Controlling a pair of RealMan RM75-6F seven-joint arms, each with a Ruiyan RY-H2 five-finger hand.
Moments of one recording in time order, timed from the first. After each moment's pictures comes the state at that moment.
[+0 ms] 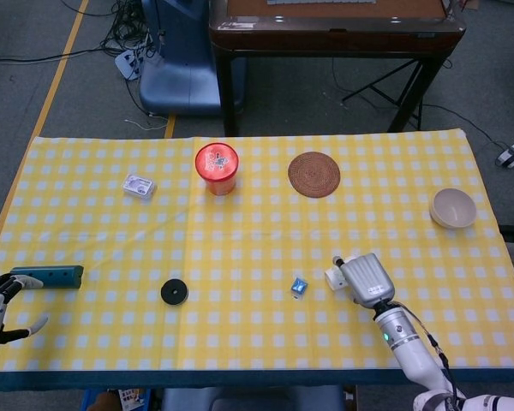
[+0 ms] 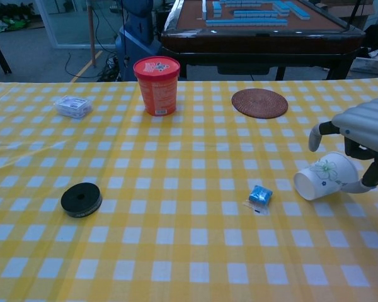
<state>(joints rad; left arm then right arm) -0.08 -1.01 -0.01 -1.65 1.52 1.46 -0.14 0.48 -1.37 0.06 -1.79 -1.16 1.12 -0.82</state>
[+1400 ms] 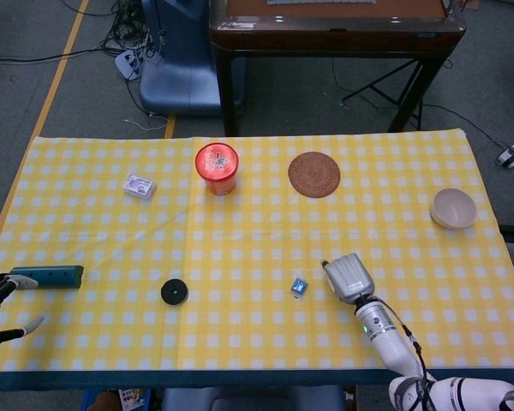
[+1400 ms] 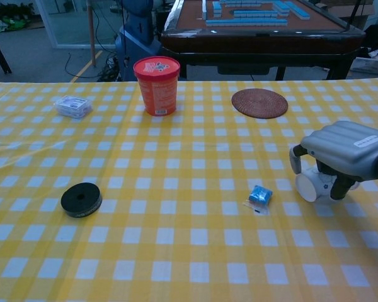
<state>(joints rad) -0.08 -0.99 -0.01 -1.64 1.51 1.45 -0.18 0.59 -1.51 0.03 -1.64 -1.04 1.09 -0.86</state>
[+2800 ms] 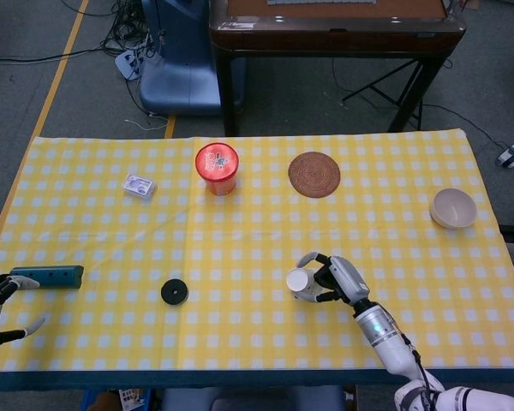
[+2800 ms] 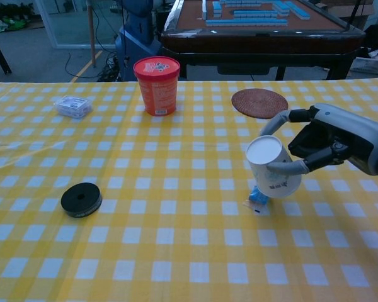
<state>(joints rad) -0.08 -0.99 -0.01 -1.64 1.52 1.45 -0.18 0.47 -1.56 0.10 -1.53 -1.40 1.08 0.46</state>
